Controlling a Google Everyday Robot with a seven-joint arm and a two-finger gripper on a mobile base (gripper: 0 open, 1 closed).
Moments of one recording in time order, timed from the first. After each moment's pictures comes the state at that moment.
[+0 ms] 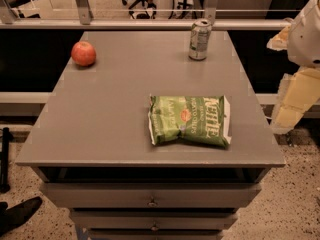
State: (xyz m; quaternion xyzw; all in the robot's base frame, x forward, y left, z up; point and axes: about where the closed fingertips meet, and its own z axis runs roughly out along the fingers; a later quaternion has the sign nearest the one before) arm 0.438 -0.216 0.978 -0.60 0.78 -0.04 0.16
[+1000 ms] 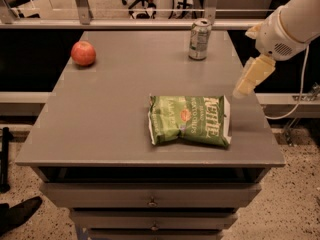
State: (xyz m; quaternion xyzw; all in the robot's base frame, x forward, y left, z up) arm 0.581 -0.219 0.931 -0.57 0.77 -0.01 0.28
